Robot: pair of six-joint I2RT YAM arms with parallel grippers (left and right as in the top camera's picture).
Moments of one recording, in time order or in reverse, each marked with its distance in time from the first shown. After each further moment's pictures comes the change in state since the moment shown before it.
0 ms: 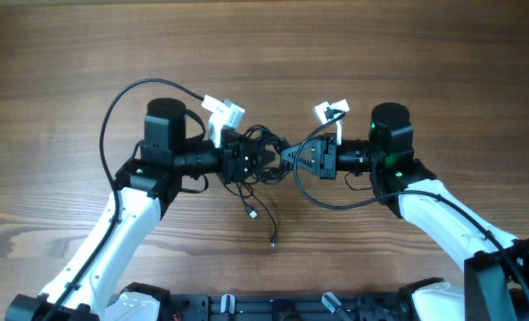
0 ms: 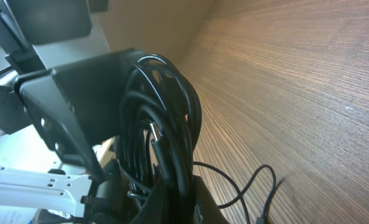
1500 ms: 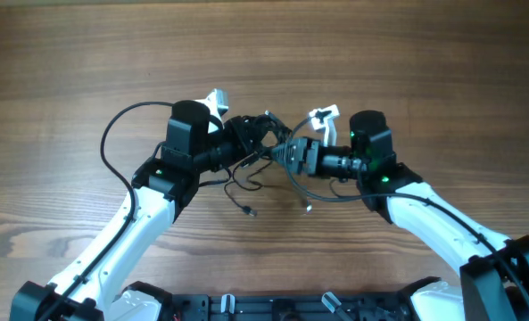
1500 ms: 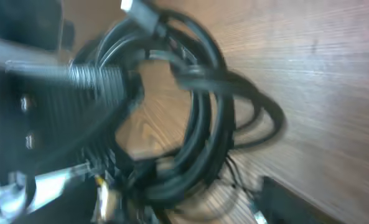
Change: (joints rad) left arm -0.119 0.030 0.000 0.106 -0.517 -0.771; right arm 0.112 0.000 0.001 -0.100 0.313 0.295
